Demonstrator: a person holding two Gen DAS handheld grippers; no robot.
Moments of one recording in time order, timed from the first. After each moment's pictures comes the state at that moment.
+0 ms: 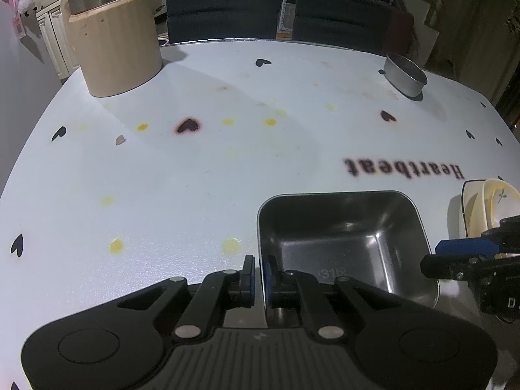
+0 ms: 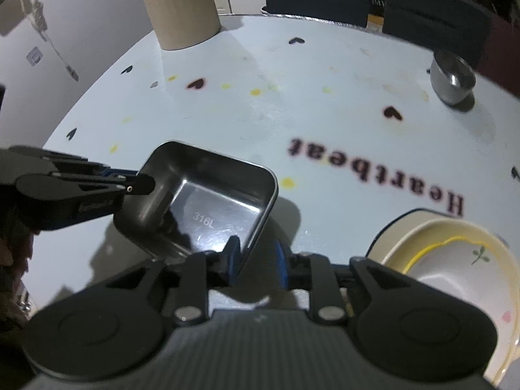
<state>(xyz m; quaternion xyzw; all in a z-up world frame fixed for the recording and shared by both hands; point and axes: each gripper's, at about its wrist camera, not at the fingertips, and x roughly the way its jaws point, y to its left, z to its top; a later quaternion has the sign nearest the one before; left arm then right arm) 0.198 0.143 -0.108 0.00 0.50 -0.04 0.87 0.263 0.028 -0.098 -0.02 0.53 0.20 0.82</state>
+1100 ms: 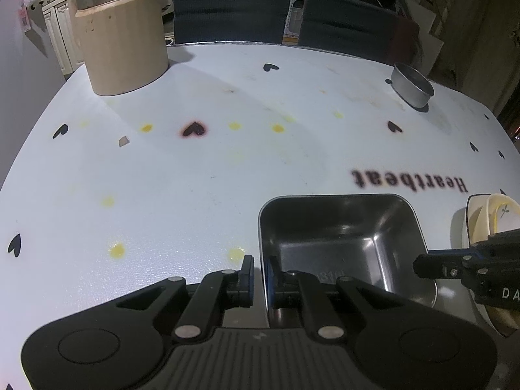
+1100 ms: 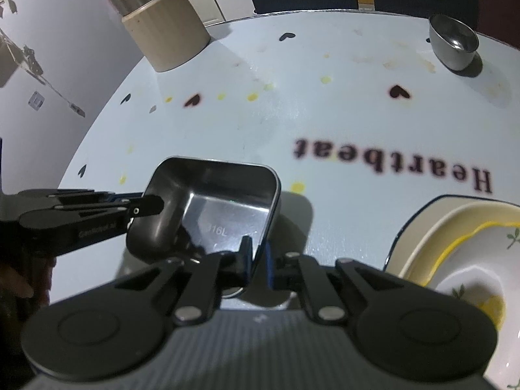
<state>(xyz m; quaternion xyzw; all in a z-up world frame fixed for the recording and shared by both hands) 0.202 0.150 -0.109 -0.02 0.49 -0.04 0.87 0.265 0.015 -0.105 0.05 0.53 0.21 0.82</state>
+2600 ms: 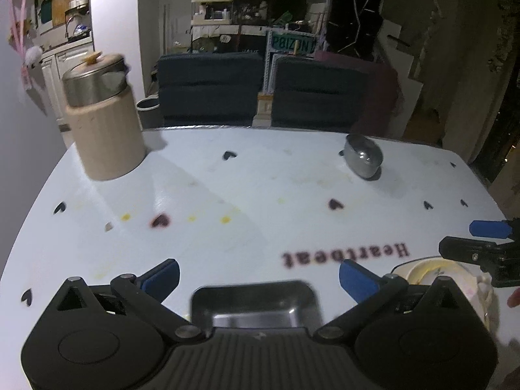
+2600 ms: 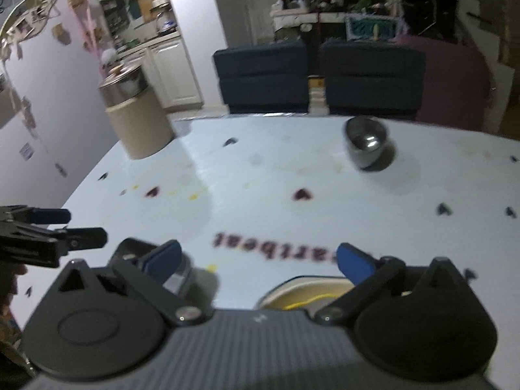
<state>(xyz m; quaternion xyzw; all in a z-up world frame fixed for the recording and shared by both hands) 0.195 0.083 -0.021 -0.02 0.40 -0.05 0.92 0.244 -0.100 -0.028 0.04 0.39 0.14 0.91</state>
